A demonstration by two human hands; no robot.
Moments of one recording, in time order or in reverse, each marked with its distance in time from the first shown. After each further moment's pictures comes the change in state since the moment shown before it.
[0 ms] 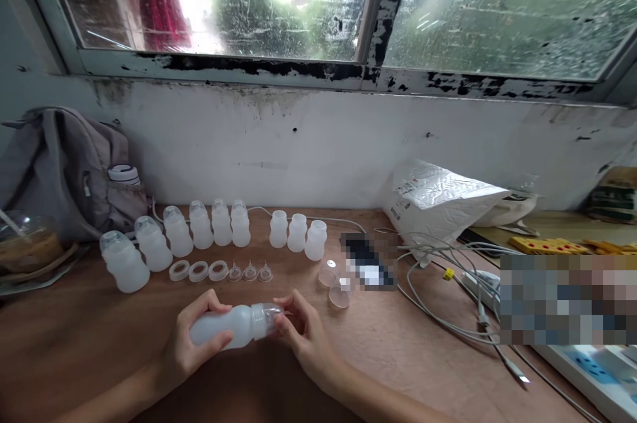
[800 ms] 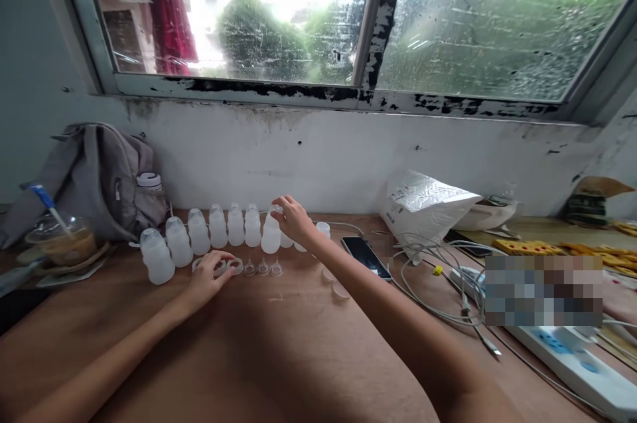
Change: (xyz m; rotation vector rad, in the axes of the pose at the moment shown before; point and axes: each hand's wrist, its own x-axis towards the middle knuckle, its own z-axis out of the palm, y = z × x) left_hand 0.050 -0.041 -0.047 0.372 0.006 0.138; right_hand 0.141 -0.095 -0.007 -1.071 0.193 -0.569
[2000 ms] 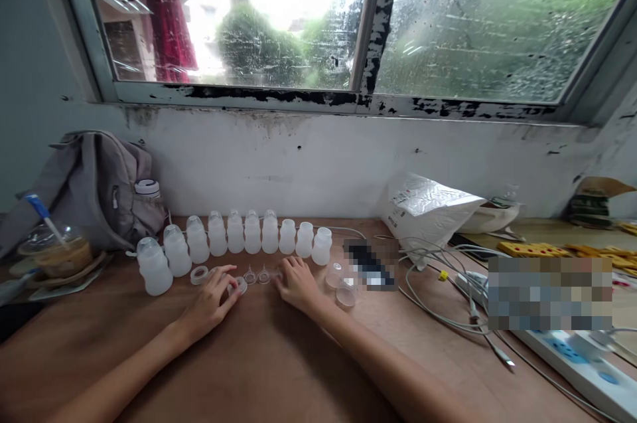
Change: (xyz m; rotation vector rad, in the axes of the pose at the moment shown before) left_hand -0.017 -0.003 0.012 0.255 -0.032 0.229; right_hand -0.100 0.012 0.061 -0.091 -0.139 0.063
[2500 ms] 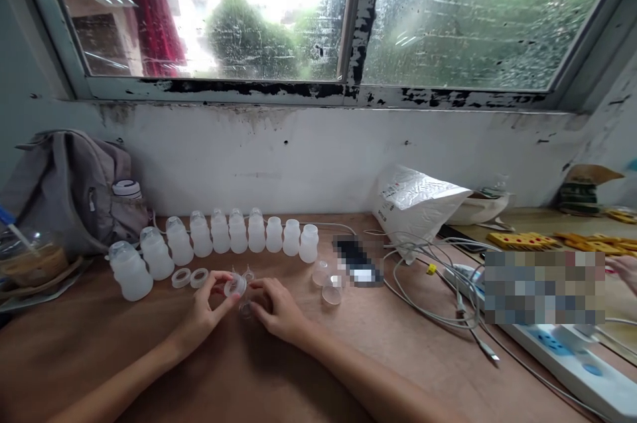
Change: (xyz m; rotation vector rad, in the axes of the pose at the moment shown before) left_hand 0.013 0.048 0.010 -0.525 0.074 -0.274; right_hand -0.039 -0.027 -0.021 0.542 -0.110 -0.021
